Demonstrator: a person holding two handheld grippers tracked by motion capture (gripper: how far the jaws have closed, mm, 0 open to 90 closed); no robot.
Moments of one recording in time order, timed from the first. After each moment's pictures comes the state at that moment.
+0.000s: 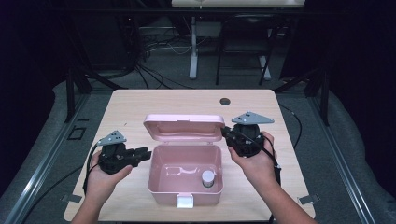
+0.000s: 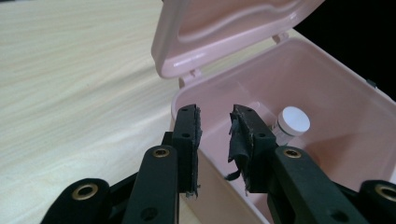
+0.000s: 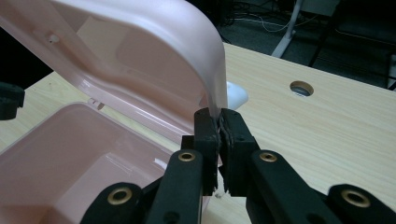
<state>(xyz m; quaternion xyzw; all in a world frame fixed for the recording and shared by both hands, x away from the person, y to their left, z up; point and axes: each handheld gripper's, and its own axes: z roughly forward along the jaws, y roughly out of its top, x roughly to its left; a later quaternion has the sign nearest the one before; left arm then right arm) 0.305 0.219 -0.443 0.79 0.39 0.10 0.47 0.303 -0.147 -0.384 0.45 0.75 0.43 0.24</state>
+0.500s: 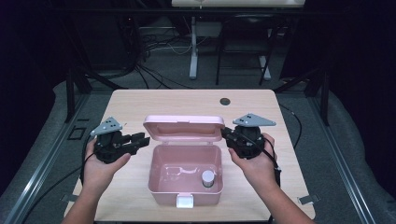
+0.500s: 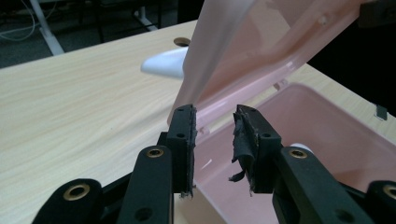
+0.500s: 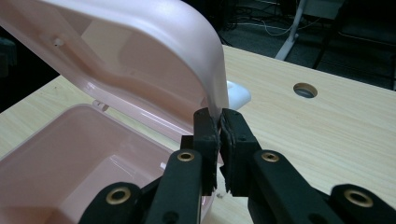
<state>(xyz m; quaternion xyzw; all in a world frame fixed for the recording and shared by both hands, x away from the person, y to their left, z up) 0.314 0.213 -0.405 0.77 0.38 0.15 0.48 0.300 -0.149 -0.387 0.45 0.74 0.44 0.24</state>
